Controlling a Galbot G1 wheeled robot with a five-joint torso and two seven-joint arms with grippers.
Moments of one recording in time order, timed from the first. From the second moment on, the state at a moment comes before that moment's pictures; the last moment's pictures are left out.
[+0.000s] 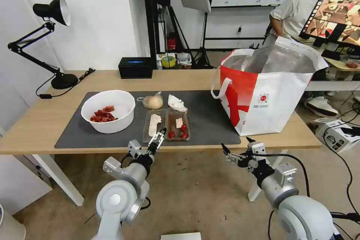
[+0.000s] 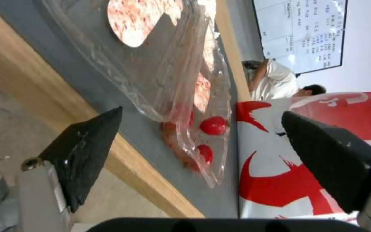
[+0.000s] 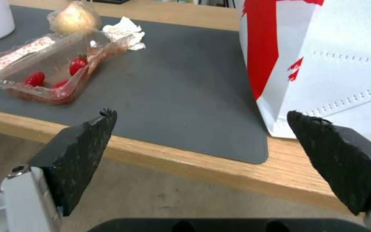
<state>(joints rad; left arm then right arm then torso) 1.33 -1.56 -0.42 -2.13 -1.32 0.39 -0.52 -1.53 1.11 0.50 2.27 0.36 -0.42 0.03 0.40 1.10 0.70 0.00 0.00</state>
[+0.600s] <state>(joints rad) 1.27 -1.57 -0.40 -2.08 -1.33 0.38 -0.55 -1.54 1.12 0.50 2.26 0.35 -0.42 0.03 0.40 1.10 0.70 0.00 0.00</state>
